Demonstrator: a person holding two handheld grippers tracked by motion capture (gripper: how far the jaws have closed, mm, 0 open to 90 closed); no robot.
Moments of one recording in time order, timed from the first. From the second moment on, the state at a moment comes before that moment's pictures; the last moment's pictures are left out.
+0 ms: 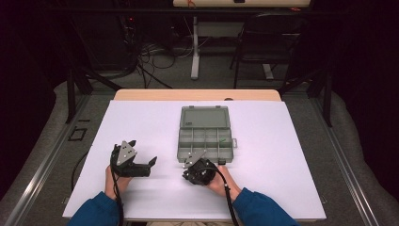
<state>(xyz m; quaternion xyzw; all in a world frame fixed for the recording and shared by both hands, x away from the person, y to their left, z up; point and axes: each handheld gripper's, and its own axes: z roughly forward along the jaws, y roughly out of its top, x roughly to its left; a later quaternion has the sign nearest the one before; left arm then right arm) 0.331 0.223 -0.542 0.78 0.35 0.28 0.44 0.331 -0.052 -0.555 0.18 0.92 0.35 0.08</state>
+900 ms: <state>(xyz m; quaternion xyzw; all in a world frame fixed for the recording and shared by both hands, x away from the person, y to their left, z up) 0.331 0.224 -0.542 0.78 0.35 0.28 0.44 0.325 -0.070 -0.530 0.19 0.90 0.37 0.11</state>
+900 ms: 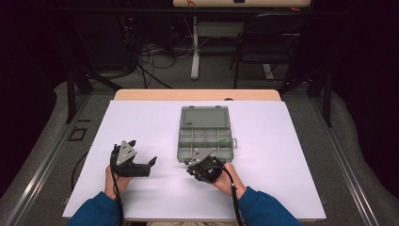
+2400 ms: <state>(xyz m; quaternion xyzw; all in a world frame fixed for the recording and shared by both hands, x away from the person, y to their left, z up) 0.331 0.224 -0.542 0.78 0.35 0.28 0.44 0.335 -0.113 -0.492 0.22 0.87 0.39 0.17</state>
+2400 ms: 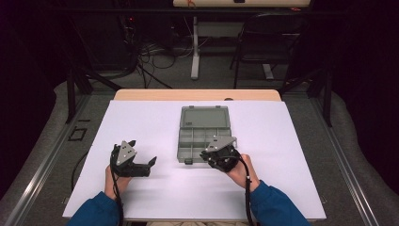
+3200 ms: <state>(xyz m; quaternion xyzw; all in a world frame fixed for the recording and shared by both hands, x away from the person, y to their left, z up) 0.332 0.222 -0.543 0.78 0.35 0.28 0.44 0.355 -0.143 -0.482 0.27 0.85 0.39 0.21</state>
